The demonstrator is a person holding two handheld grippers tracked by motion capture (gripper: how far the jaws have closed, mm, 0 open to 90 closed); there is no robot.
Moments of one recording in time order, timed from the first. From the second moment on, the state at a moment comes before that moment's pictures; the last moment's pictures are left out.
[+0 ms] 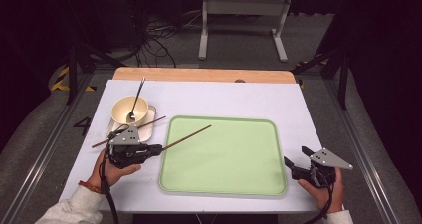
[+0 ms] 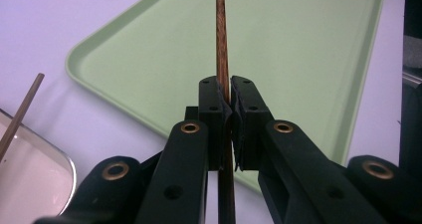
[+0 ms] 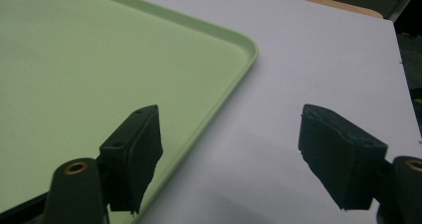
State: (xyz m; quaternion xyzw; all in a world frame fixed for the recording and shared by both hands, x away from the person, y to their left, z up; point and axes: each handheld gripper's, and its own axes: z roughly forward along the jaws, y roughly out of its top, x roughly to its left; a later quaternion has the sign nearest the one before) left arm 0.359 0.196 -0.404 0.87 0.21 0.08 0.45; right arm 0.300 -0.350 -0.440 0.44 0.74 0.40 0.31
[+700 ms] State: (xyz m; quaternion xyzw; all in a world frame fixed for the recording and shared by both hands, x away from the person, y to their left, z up) left arm 0.362 0.148 -0.426 0.87 0.22 0.04 0.43; right arm 0.300 -0.350 -0.440 0.44 0.74 0.40 0.31
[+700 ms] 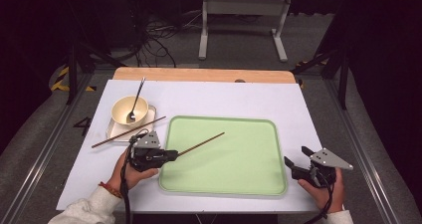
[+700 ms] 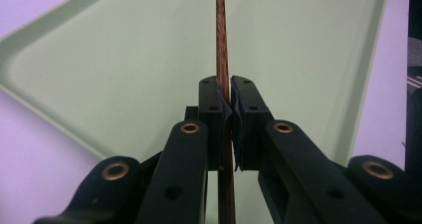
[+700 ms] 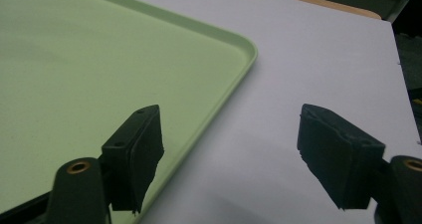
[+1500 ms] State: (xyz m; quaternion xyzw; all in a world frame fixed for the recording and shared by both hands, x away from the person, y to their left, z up) left arm 0.363 0.108 -0.461 0.88 0.25 0.01 0.40; right arm 0.300 -0.349 -0.441 0.44 0.74 0.40 0.31
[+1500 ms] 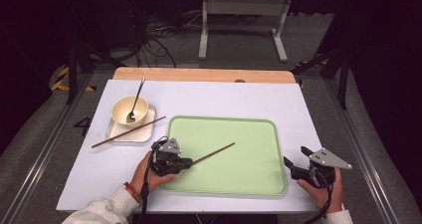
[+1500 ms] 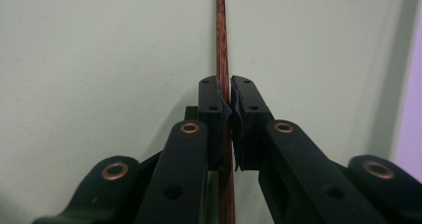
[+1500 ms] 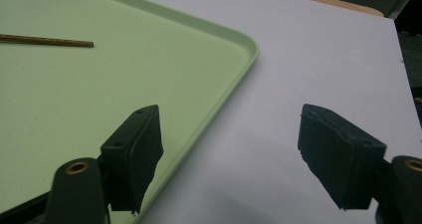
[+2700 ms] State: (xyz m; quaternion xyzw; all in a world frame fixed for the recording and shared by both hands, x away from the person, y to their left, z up) left arm 0.358 0.162 -0.430 0.87 0.22 0.07 0.44; right arm 0.299 -0.351 -0.436 0.43 0.74 0.42 0.32
